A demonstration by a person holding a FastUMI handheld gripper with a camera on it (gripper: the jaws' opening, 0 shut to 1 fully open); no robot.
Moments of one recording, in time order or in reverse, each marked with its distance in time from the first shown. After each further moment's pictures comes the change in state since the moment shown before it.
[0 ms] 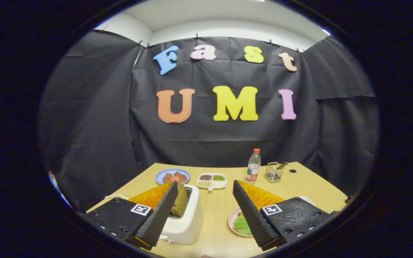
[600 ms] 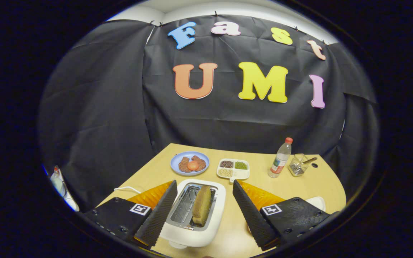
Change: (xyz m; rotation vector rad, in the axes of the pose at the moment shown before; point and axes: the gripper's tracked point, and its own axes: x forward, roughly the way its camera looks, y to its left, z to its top) arm 0.067 0.056 0.006 -0.044 0.242 0.134
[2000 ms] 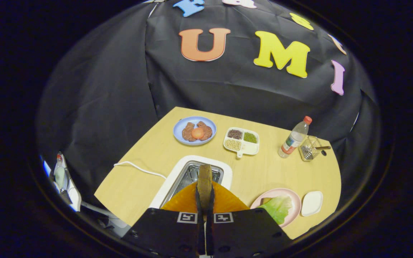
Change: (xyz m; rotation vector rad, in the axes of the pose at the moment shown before) arm 0.020 -0.004 -0.025 -0.074 0.292 0.034
